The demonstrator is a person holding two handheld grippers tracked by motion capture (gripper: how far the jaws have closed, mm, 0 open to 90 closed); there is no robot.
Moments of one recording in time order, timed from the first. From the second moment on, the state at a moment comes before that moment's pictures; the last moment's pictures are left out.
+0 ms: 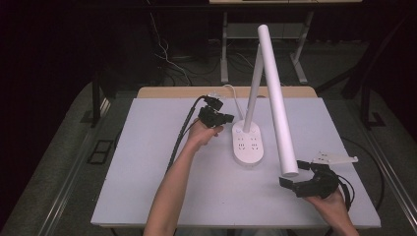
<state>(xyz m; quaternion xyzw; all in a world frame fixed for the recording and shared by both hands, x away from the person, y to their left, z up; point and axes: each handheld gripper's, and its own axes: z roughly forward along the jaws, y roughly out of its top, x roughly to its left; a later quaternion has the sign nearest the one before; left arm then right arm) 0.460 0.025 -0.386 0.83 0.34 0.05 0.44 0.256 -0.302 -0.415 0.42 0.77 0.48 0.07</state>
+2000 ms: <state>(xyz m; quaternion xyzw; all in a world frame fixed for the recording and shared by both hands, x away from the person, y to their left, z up) 0.355 0.156 -0.366 0.78 0.37 0.07 0.50 0.254 -0.303 -0.416 0.42 0.76 0.49 0.08</state>
